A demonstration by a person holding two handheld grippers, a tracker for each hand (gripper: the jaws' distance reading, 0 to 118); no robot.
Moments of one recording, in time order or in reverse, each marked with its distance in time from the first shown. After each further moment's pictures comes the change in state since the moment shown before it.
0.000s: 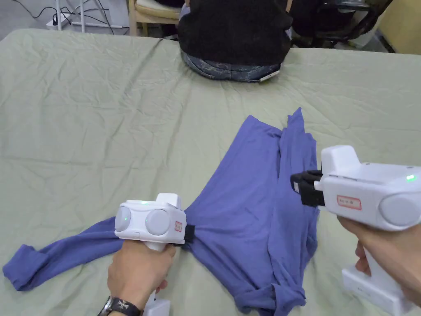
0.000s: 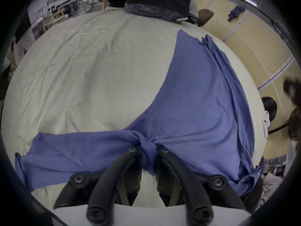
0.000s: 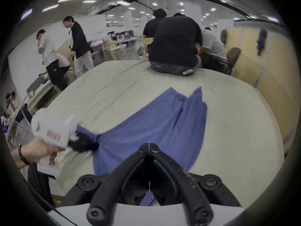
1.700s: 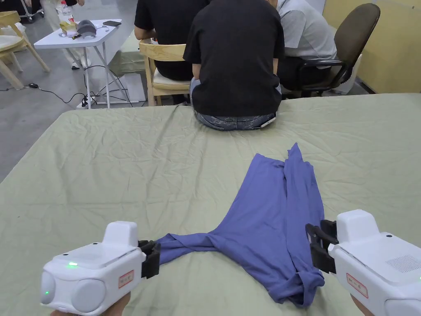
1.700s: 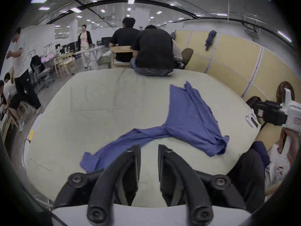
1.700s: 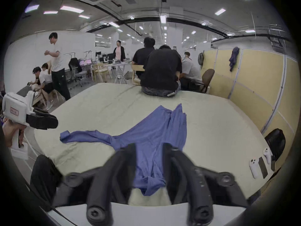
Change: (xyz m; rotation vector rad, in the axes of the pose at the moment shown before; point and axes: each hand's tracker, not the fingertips) left arm -0.071 -0.122 0.250 0.433 0.030 -0.181; right arm -0.170 -0.131 0.174 0.269 -0.248 -0.080
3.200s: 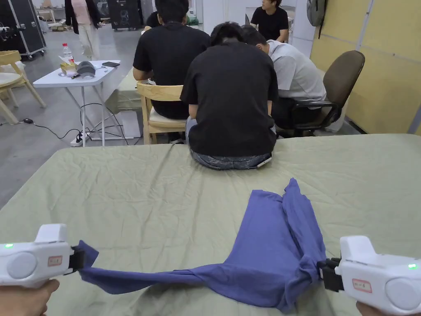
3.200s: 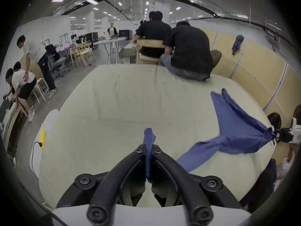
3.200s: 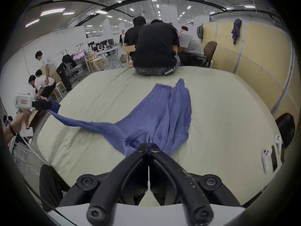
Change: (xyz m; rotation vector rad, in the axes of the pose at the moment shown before) left arm -0.174 0.060 -0.063 -0.074 0.162 0.114; right arm 0.057 0.010 -0.088 -0.241 0.050 -0.149
